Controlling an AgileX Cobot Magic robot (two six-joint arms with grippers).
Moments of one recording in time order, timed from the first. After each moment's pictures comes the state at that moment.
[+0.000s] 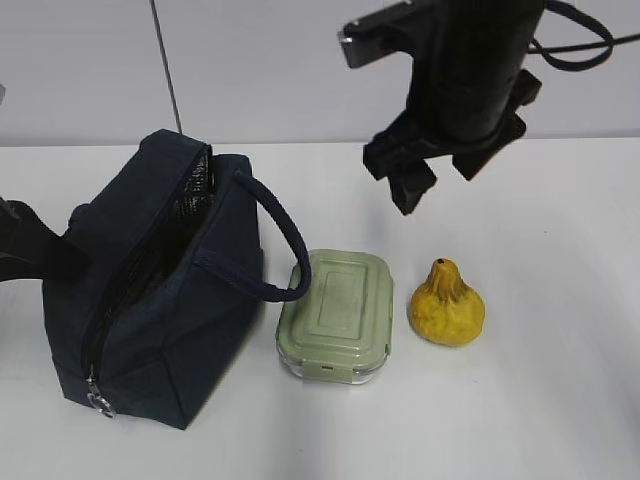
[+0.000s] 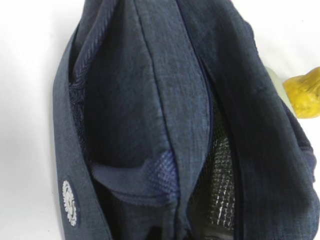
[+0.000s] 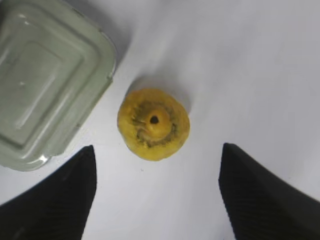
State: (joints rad) left arm -0.10 1.27 -0.80 -0.64 0.79 0.63; right arm 0.48 1.81 -1.58 -0.16 1.19 0.07
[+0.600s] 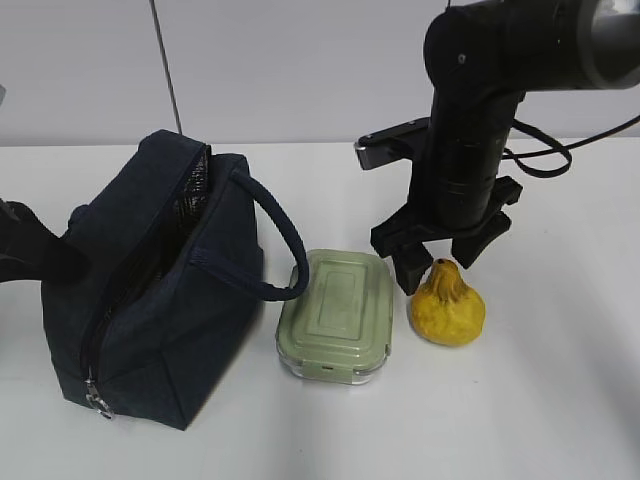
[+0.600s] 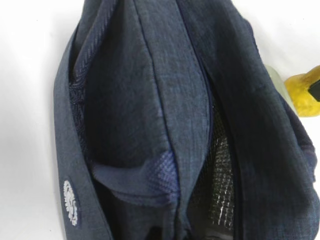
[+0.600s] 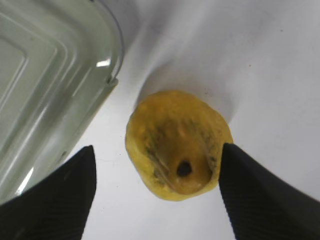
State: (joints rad) left arm -0.10 1.27 -0.80 -0.63 0.80 0.63; right arm 0.43 1.98 -1.52 -0.04 1.11 0.01
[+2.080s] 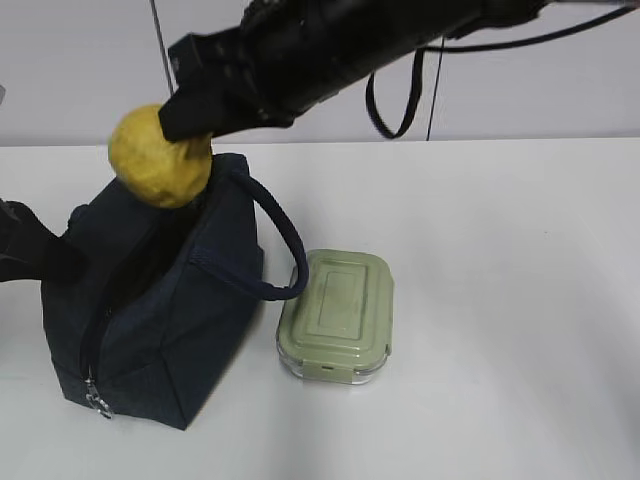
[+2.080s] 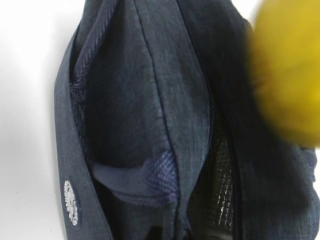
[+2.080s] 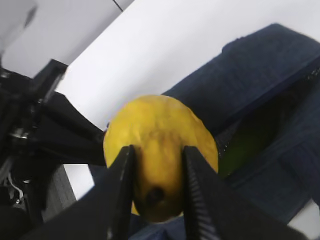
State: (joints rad) left arm -0.10 1.27 -0.80 -0.63 0.79 0.63; right arm 0.55 1.85 -1.56 0.96 0.74 -0.71
